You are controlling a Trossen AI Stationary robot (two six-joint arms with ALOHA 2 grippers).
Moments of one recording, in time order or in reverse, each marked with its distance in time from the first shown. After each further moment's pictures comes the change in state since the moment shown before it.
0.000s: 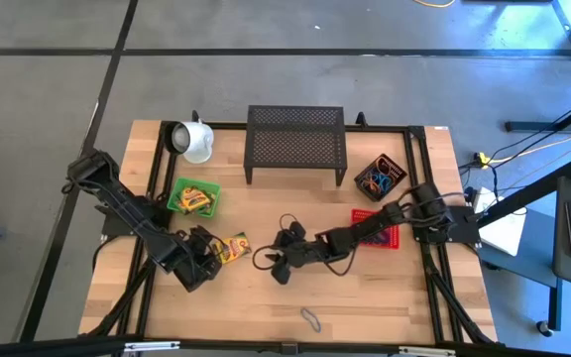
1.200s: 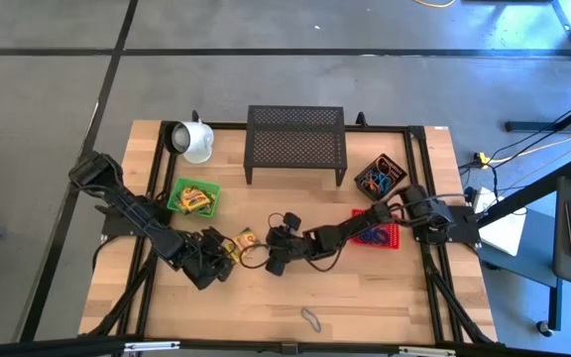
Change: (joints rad) left arm 0.085 0.068 -0.039 0.282 -0.065 0.136; right arm -0.046 0.097 0.138 -0.180 0.105 -0.223
